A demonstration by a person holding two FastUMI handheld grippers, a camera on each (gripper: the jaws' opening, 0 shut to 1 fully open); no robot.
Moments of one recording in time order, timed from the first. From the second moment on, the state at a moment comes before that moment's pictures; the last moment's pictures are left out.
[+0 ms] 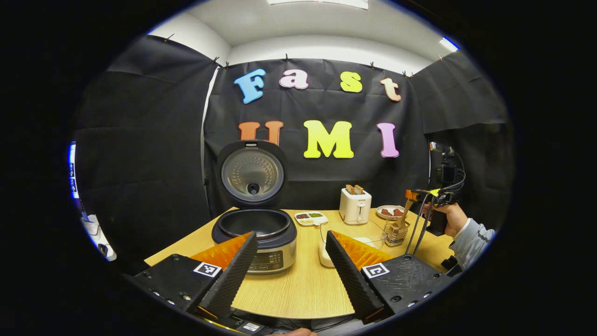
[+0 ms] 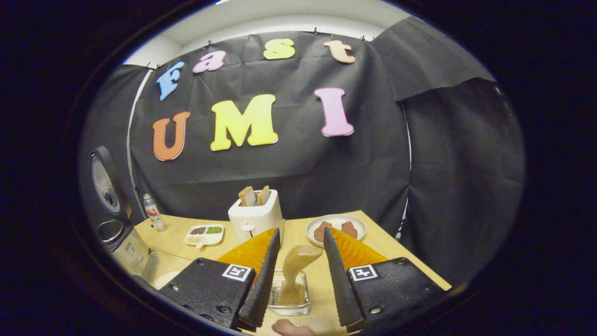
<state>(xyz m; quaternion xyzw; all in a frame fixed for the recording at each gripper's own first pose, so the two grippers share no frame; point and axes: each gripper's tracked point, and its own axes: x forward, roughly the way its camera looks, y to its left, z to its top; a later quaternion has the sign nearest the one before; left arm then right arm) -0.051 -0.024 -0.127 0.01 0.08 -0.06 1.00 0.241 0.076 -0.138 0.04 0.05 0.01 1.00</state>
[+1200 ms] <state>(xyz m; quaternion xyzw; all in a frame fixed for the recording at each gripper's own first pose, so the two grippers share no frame) 0.076 0.030 -0.020 0.04 0.02 -0.02 1.00 0.028 0.123 -0.087 0.03 -0.01 0.08 1.00</state>
